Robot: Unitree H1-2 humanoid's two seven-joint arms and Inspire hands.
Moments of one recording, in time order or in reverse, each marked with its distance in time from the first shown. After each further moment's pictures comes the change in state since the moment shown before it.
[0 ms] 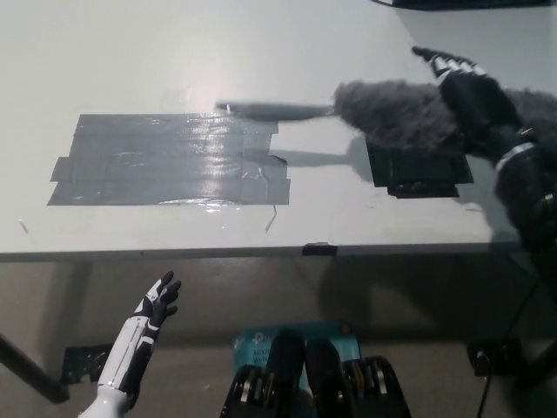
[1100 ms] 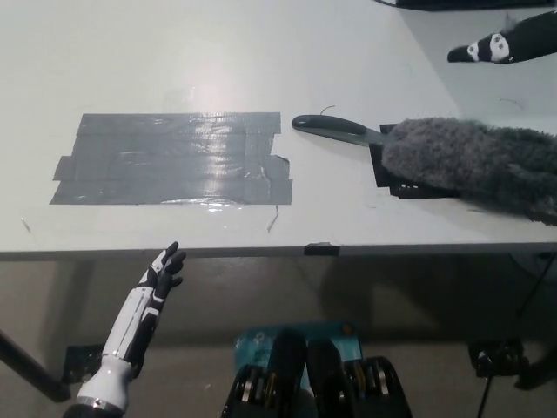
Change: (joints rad) left_arm -0.082 0.001 0.000 0.002 0.007 0.014 0.000; right_arm -0.137 -0.179 -0.178 -0.536 0.581 0.271 0.373
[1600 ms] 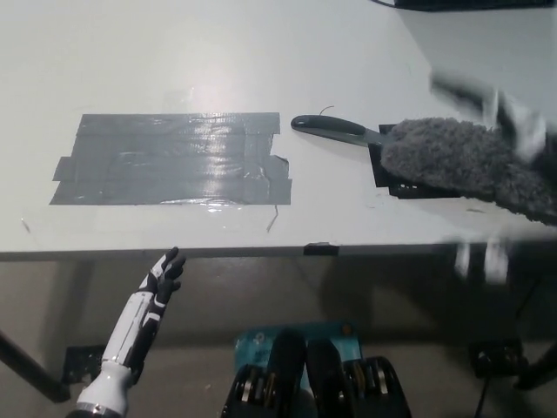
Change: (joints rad) left_arm 0.032 0.000 -0.002 0.001 0.000 0.001 0.000; right_arm 0.615 0.179 -0.107 -0.570 0.065 0.013 -0.085
